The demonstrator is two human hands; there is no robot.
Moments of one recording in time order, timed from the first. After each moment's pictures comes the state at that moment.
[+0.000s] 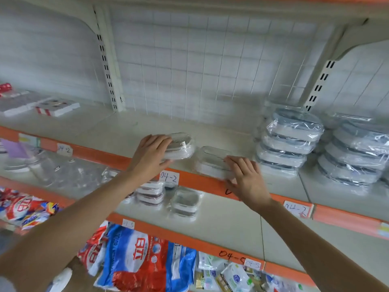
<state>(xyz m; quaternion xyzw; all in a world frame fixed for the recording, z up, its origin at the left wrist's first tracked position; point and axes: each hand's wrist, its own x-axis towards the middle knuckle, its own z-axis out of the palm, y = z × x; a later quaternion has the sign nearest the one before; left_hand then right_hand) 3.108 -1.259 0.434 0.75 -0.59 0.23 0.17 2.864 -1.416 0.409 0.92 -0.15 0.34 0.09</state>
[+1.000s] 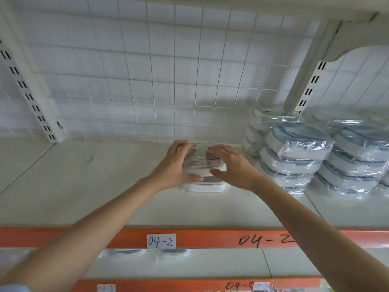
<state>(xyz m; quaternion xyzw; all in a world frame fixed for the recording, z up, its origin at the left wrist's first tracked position) 3.163 -1.430 0.426 0.63 -0.69 -0.12 0.35 2.969 -1.497 0.467 0.93 -0.30 0.16 -0.14</state>
